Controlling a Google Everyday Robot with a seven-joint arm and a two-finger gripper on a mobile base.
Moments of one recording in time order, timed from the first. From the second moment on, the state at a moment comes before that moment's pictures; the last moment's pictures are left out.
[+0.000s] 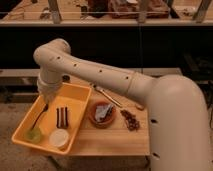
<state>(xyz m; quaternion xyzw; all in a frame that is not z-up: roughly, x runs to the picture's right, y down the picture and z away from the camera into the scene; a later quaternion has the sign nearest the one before) -0.267 0.035 0.668 -0.02 -0.39 -0.77 0.50</state>
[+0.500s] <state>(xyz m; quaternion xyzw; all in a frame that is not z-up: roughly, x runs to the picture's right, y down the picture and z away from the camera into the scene) -0.281 0.043 0.681 -0.05 -0.38 -0.78 0.49</state>
